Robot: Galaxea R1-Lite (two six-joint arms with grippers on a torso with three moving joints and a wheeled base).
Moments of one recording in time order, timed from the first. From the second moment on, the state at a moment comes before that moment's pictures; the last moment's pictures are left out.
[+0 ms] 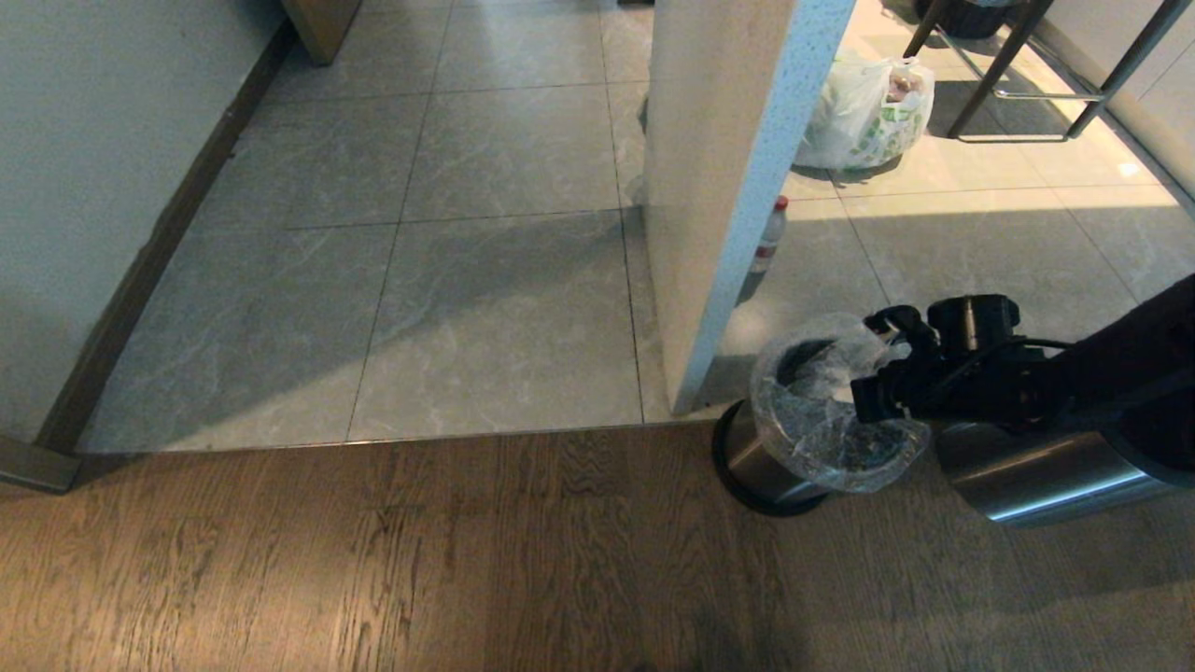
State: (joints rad) left arm 0.00 0.00 0.00 0.00 0.00 0.00; right arm -0.02 2.16 -1.17 -0.39 0.35 -0.20
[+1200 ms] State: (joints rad) left arm 0.00 0.00 0.00 0.00 0.00 0.00; right arm -0.05 1.33 -0.84 -0.15 0.30 -0.04
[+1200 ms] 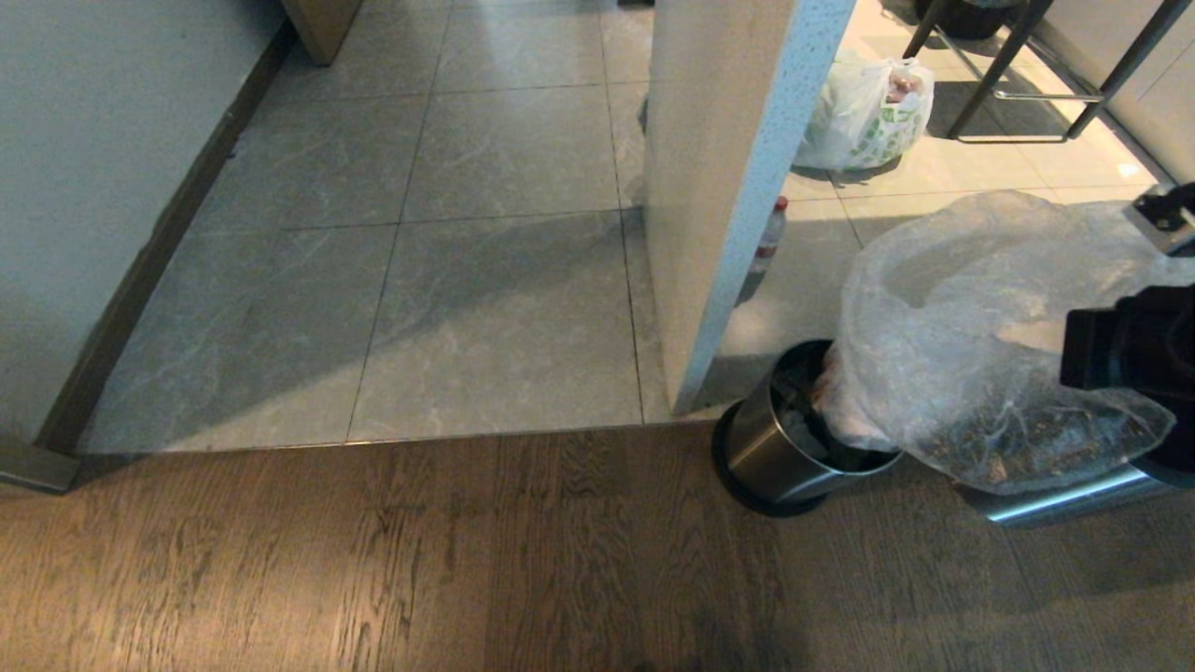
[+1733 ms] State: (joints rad) left arm 0.00 0.00 0.00 0.00 0.00 0.00; right arm -0.15 0.68 -0.28 -0.04 0.23 -0.02
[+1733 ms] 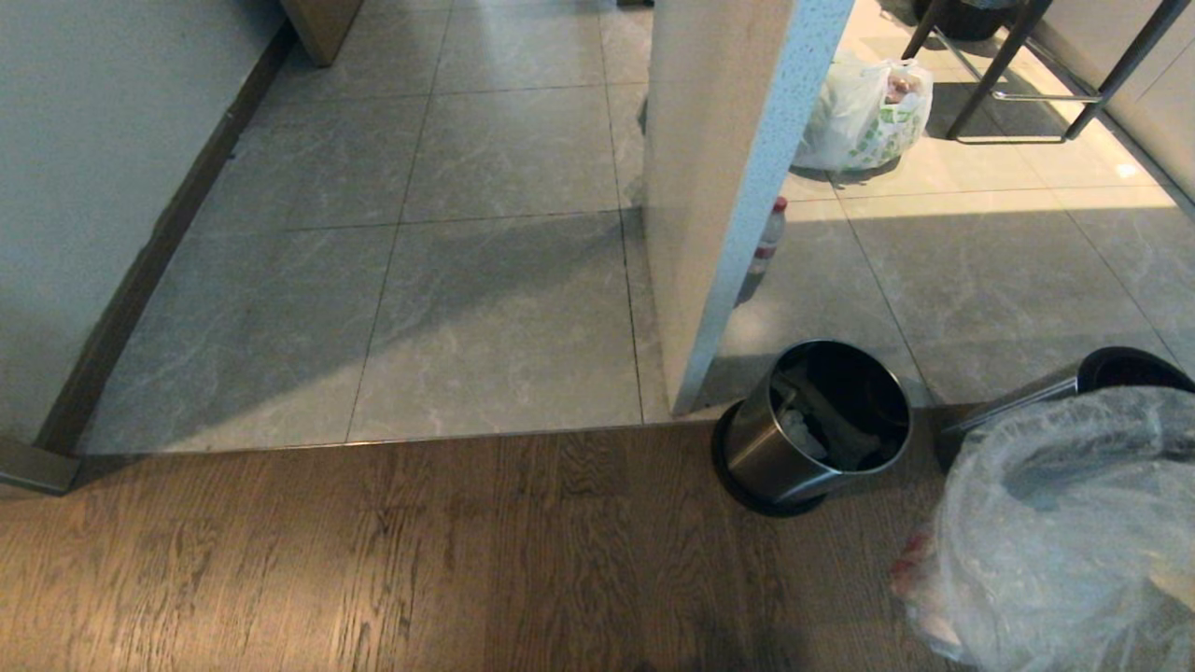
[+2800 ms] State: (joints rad) left arm 0.00 0.00 0.00 0.00 0.00 0.00; right arm -0.01 0.04 0.00 -0.01 -0.01 0.02
